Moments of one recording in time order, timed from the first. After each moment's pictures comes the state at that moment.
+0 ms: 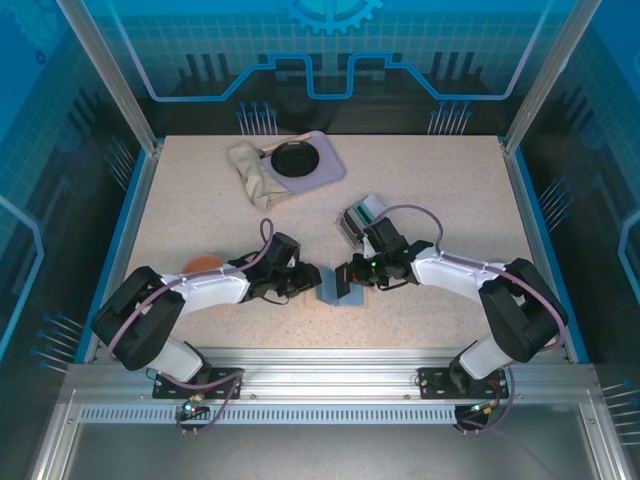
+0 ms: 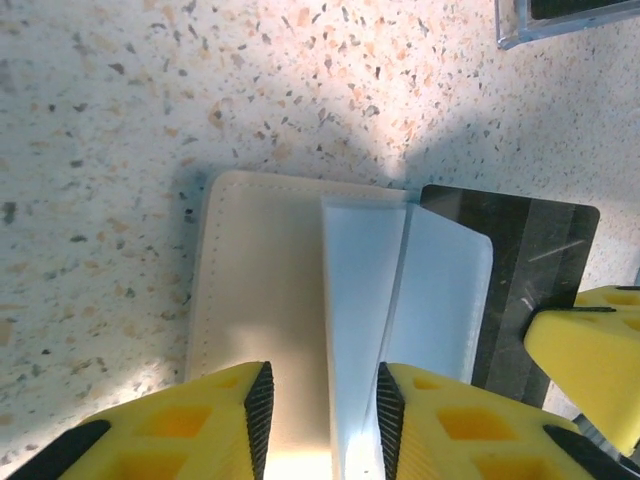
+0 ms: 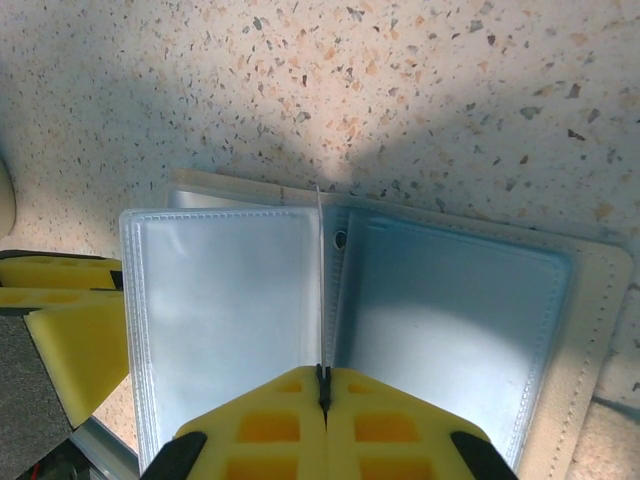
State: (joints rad) left arm -0.63 1.50 0.65 -0.06 0.27 -1.02; right arm 0.61 1.54 0.81 -0.30 -0.34 0.72
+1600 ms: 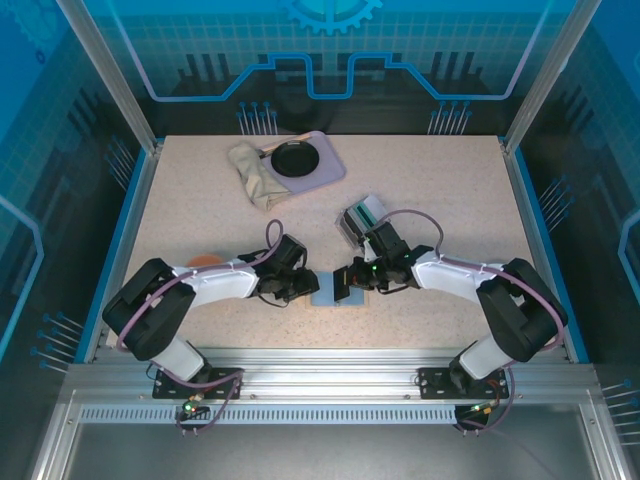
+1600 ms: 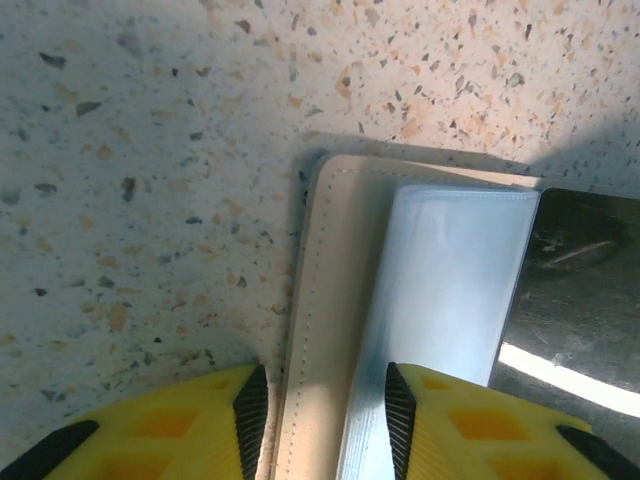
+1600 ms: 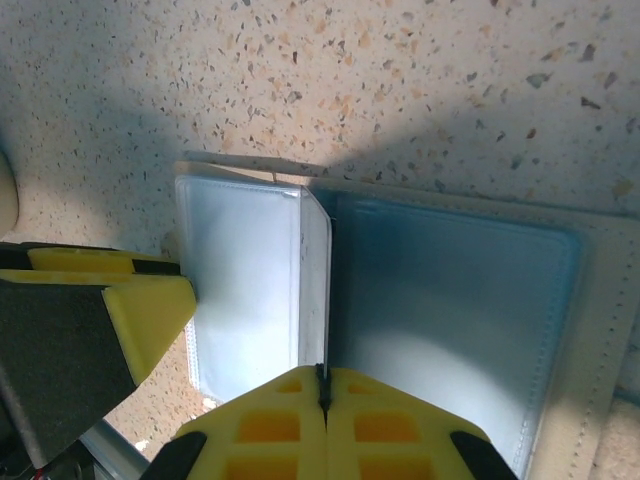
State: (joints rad) left arm -0.66 1.58 0.72 -0.23 0.19 -0.97; right arm 0.61 1.54 0.75 -0.23 -0.37 0.74
